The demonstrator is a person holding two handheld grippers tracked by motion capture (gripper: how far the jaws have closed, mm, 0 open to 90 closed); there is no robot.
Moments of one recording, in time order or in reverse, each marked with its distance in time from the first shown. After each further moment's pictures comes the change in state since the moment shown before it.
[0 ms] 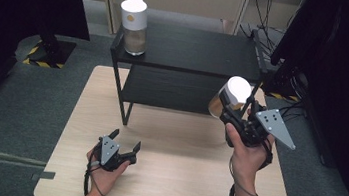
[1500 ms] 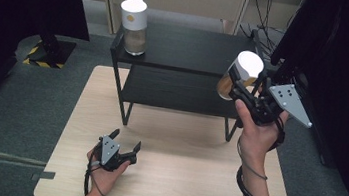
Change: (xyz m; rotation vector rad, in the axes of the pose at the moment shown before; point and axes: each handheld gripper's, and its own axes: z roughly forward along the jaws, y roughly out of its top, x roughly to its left) left arm 0.000 0.001 0.000 0.003 0.000 0.004; right arm -0.003 0.046 0.026 -0.045 -0.019 -0.015
